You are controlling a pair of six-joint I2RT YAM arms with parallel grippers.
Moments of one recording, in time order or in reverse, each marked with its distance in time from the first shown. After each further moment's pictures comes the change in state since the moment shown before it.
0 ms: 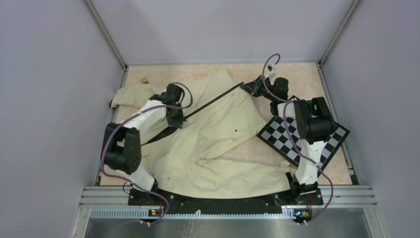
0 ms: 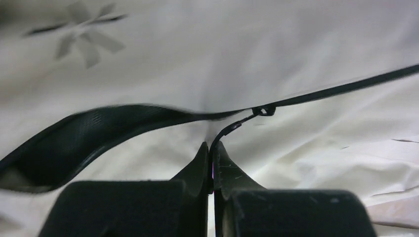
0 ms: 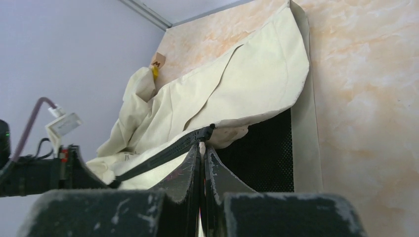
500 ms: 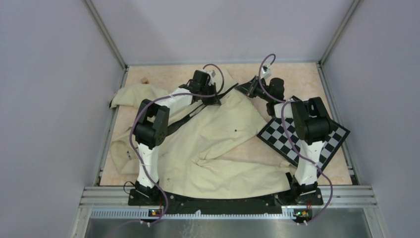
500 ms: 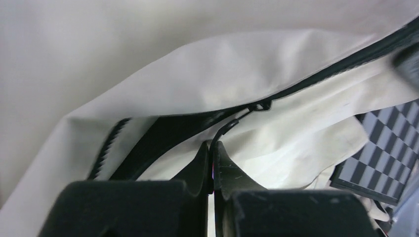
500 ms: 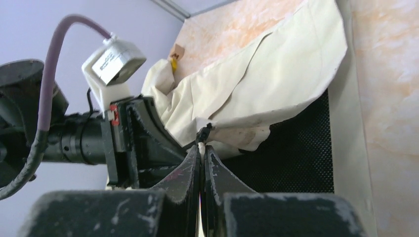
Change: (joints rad) left arm -0.092 0.407 0.357 0.468 0.402 0.028; right arm 0.053 0.000 0.010 -0.008 -0.019 0.042
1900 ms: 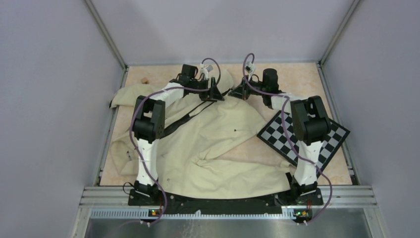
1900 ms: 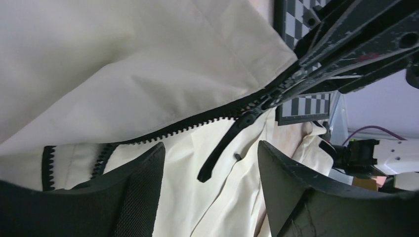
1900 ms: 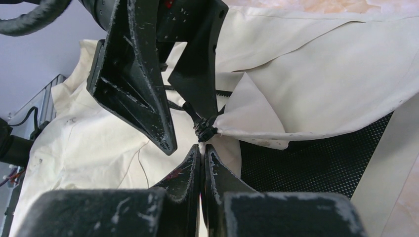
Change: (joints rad) left arm 0.128 0.059 0.093 -0.037 0.494 0.146; right arm 0.042 0.002 0.192 -0.392 -0.339 -0.566
